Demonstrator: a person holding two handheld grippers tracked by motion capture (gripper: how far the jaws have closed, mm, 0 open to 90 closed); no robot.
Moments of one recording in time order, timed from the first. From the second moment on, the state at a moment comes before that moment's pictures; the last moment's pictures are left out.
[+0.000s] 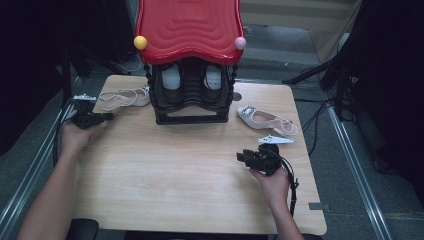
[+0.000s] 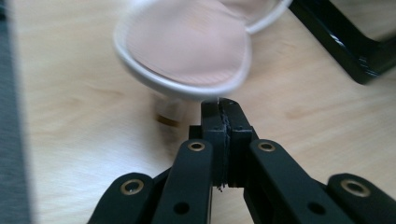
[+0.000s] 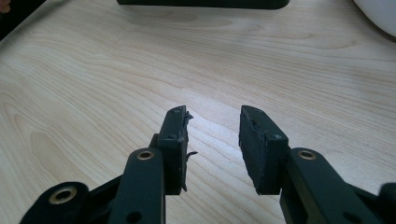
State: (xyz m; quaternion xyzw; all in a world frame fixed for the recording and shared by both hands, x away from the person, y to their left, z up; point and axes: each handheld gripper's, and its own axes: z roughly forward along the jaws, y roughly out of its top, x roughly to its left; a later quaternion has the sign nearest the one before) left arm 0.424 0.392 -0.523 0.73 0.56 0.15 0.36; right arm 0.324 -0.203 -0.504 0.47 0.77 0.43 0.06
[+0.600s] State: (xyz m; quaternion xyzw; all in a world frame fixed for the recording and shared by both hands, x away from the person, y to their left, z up) left arm 0.440 0.398 -0.538 0.72 0.58 0.15 0.35; right arm 0.325 -0.202 -0.507 0.47 0.77 0.42 0.05
